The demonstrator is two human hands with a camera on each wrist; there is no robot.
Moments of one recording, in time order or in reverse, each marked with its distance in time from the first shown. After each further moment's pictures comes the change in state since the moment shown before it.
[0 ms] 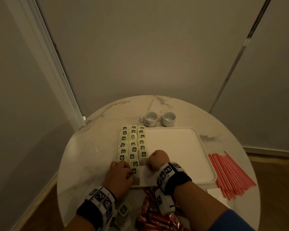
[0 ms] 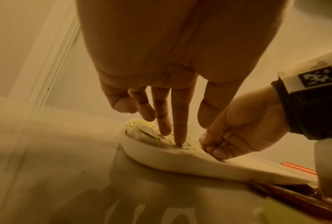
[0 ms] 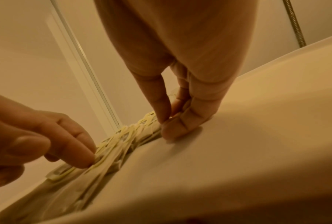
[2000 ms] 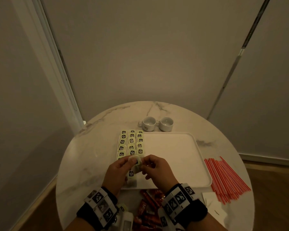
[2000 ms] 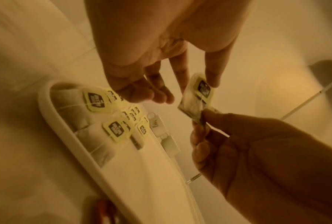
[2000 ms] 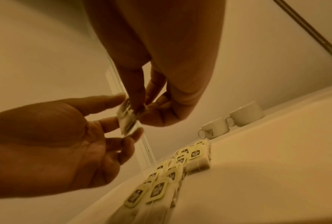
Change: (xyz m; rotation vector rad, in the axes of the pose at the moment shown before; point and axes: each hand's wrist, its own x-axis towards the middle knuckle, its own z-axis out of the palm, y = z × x) left_hand -0.011 0.043 -0.025 -1.186 0.223 -0.300; right_hand -0.100 0.001 -0.037 0.582 -0.074 -0.456
